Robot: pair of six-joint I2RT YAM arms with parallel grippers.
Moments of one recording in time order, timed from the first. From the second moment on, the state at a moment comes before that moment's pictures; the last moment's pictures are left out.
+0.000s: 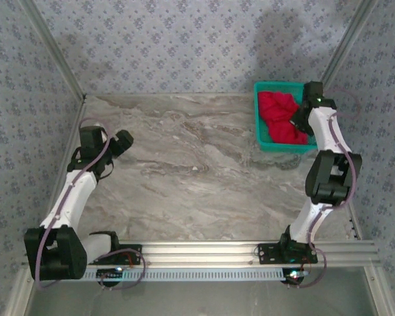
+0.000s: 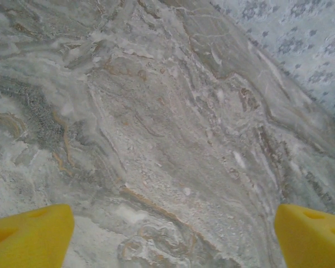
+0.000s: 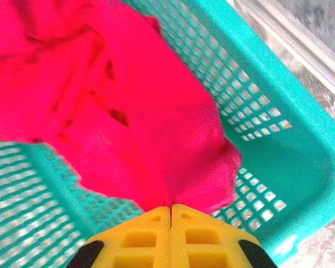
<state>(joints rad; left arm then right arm) 0.00 1.13 0.82 -0.35 0.13 -0.64 -0.12 1.79 1.64 -0.90 0.17 0.59</state>
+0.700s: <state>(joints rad) 0.02 0.98 0.82 -0.40 0.28 -0.64 0.38 1.51 2.26 -0.62 0.02 0.40</state>
